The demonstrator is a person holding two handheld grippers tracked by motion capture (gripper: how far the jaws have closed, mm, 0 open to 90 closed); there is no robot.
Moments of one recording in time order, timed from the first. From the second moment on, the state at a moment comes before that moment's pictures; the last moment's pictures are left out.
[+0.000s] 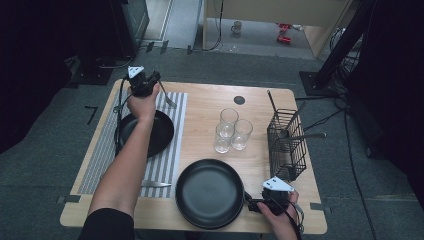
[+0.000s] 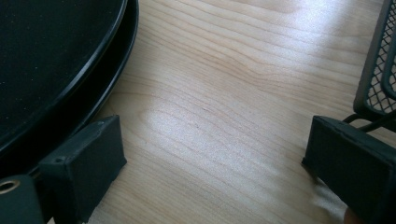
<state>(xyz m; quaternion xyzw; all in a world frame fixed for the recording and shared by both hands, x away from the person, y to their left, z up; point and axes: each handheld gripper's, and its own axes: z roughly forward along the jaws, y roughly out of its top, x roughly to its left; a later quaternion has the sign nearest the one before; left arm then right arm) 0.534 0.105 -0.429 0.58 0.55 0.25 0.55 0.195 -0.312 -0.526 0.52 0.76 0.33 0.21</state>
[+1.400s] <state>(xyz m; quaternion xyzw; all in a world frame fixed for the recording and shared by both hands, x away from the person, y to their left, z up) 0.557 0.135 -0.449 0.55 0.57 0.22 0.57 0.195 -0.312 -0.526 0.52 0.76 0.33 0.21</state>
